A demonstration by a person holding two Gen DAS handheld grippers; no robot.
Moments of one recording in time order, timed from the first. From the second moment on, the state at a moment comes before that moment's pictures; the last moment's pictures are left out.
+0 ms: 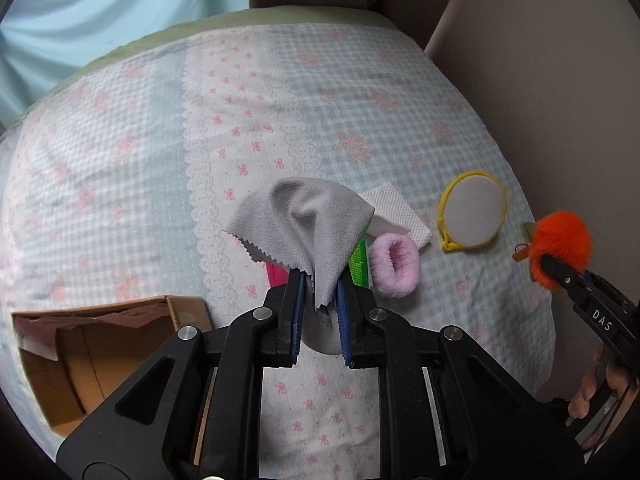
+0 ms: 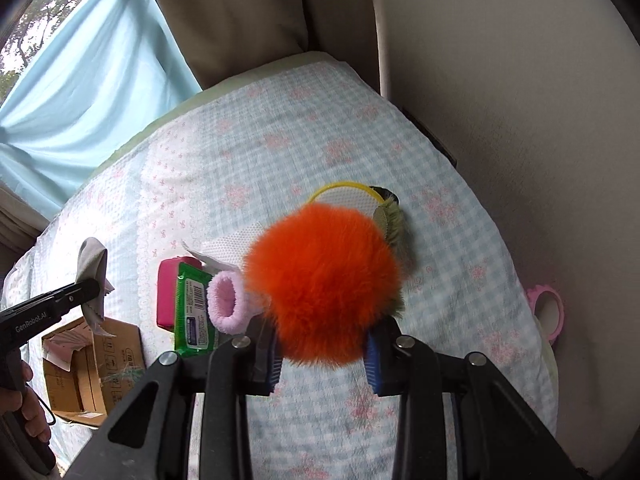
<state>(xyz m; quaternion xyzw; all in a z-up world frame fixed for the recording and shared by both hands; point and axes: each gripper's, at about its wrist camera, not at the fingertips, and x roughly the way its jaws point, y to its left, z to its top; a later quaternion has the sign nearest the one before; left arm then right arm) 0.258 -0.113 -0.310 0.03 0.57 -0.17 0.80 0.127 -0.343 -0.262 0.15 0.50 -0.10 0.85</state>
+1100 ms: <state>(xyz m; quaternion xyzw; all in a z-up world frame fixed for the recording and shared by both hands) 0.146 0.196 -0.151 -0.03 0.50 -0.12 0.86 0.110 -0.003 -0.120 0.08 0.45 0.08 0.88</state>
